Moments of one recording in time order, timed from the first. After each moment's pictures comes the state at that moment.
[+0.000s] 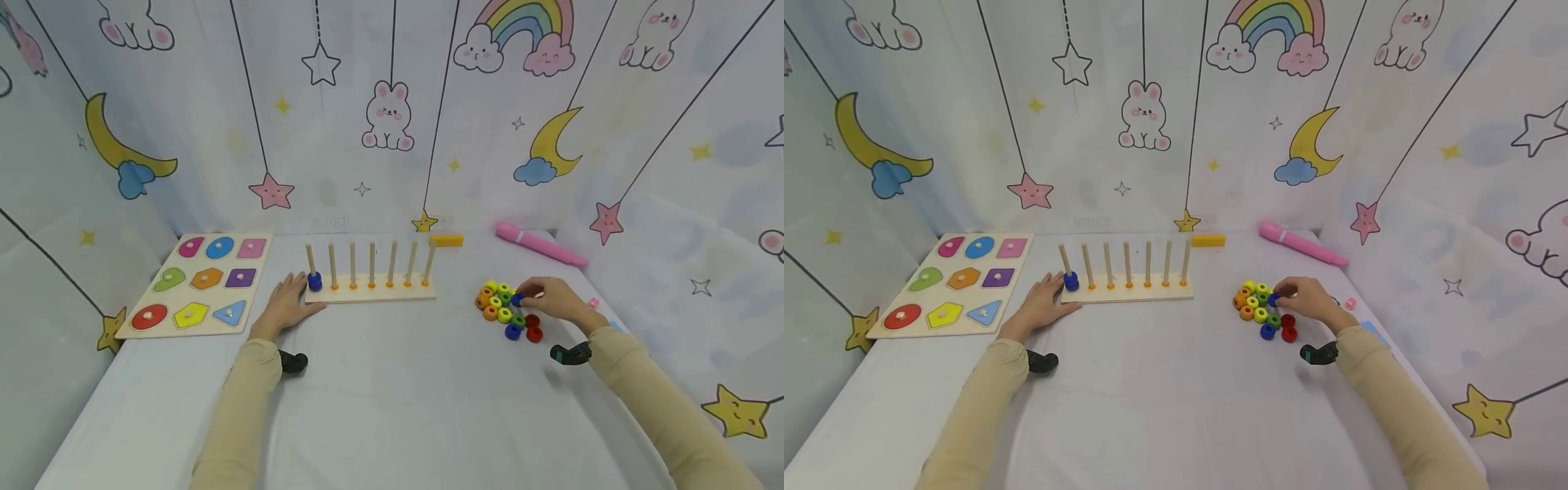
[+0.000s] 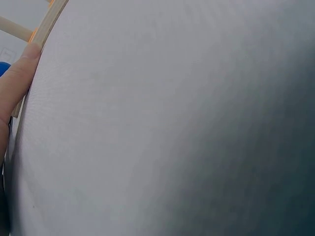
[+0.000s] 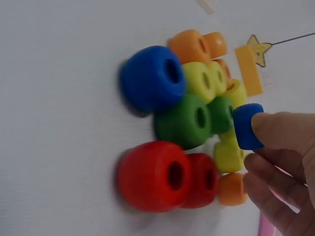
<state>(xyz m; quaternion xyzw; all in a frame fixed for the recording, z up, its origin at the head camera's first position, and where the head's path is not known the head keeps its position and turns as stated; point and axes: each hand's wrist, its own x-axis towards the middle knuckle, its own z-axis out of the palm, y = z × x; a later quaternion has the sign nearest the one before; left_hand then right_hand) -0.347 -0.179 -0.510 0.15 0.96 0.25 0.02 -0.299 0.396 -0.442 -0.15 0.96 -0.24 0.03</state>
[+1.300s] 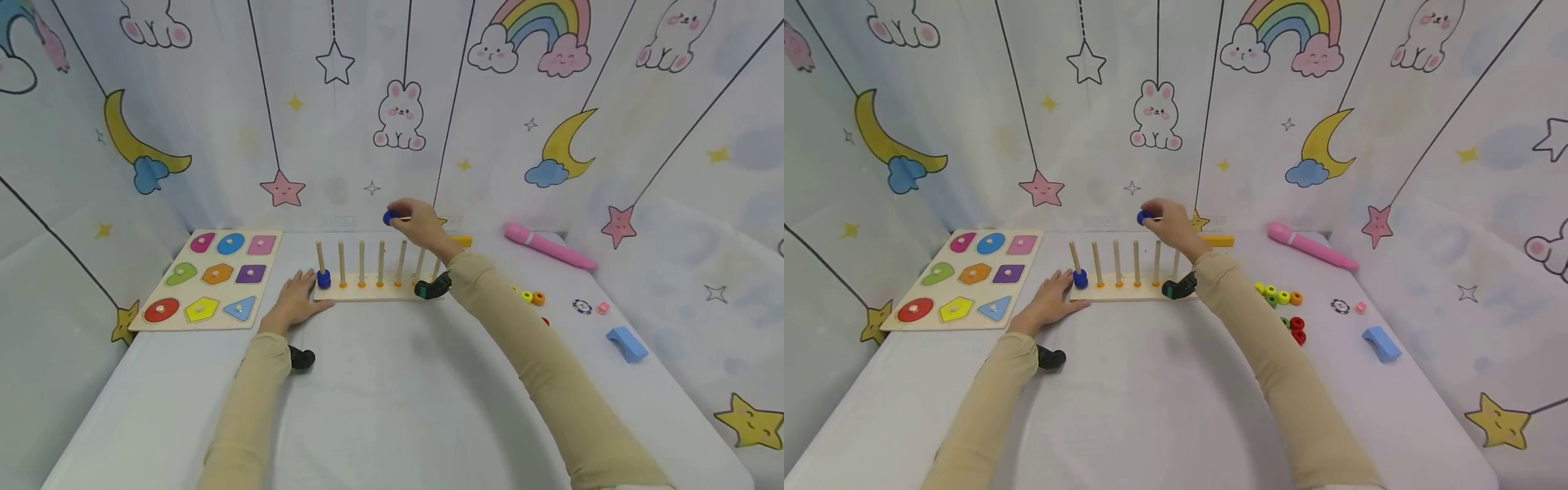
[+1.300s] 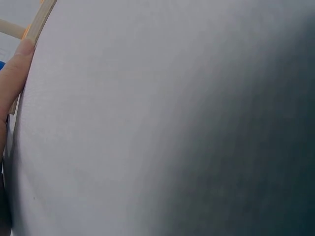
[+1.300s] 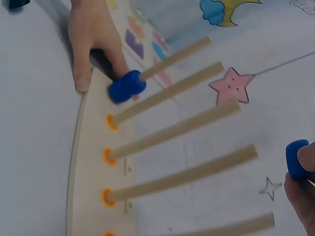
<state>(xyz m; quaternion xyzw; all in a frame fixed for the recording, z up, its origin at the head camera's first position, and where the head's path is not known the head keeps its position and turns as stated) -0.348 -0.178 -0.504 0.14 0.96 0.25 0.04 -0.405 0.111 -0.359 -0.24 0.88 -0.39 -0.09</state>
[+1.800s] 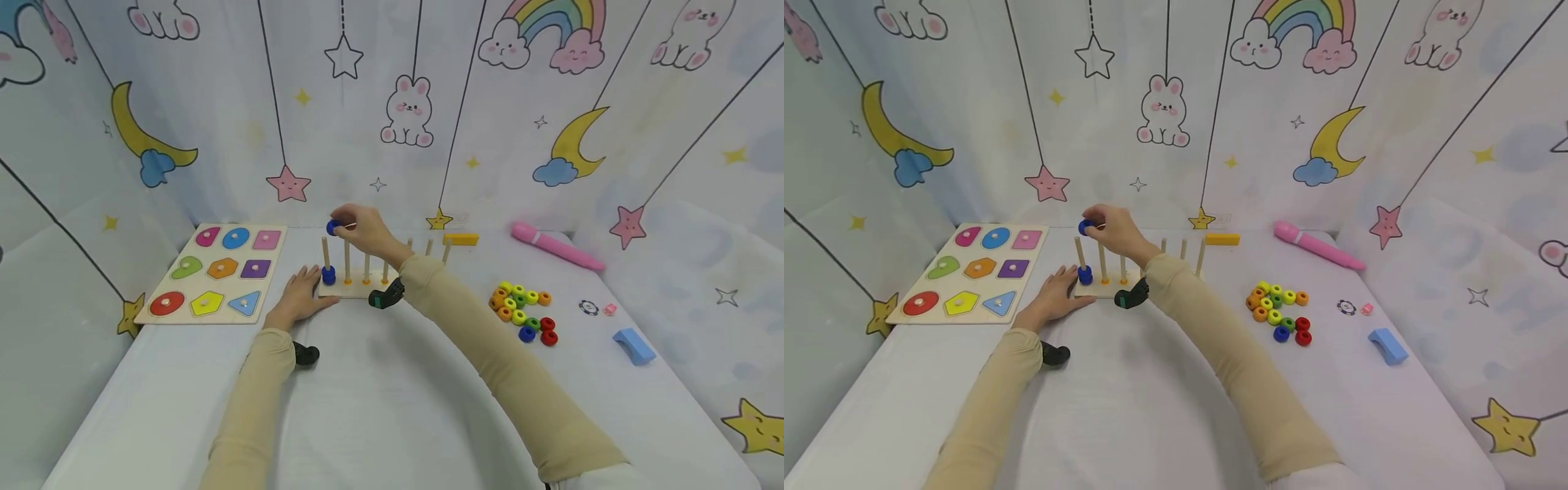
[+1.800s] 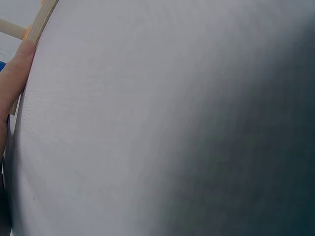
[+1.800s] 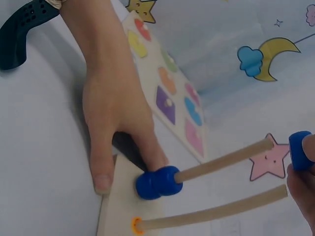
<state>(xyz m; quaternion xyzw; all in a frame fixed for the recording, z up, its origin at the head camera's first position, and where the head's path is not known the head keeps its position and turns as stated) -0.349 -0.178 -0.505 0.13 0.96 0.24 0.05 -0.395 0.007 -0.370 -0.33 0.85 -0.40 -0.05</state>
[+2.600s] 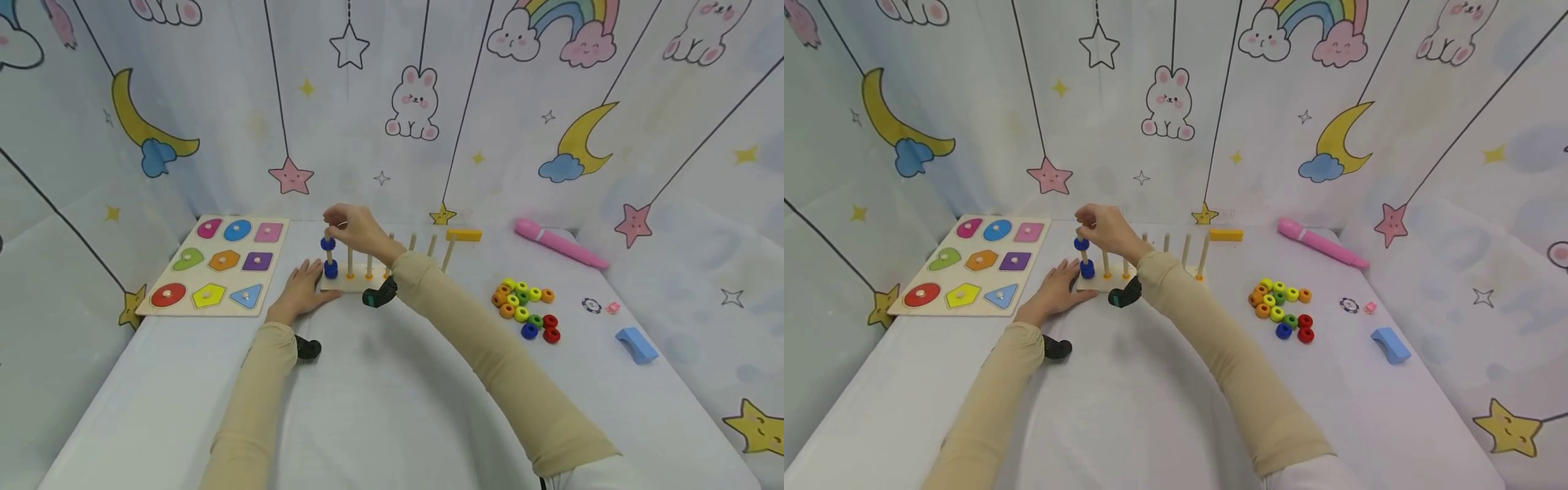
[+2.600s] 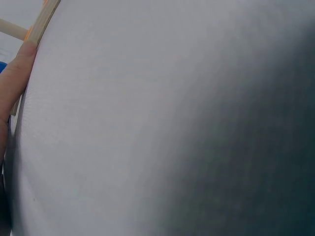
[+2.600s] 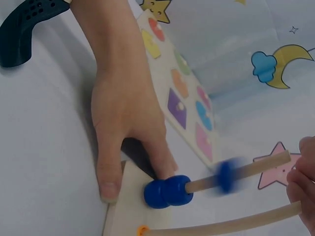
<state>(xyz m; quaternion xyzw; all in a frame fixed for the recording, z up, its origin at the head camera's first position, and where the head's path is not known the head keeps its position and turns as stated) -0.351 -0.179 -0.505 0.13 0.96 0.24 0.04 -0.395 -0.012 -0.374 -0.36 0.86 -0.36 -0.04</state>
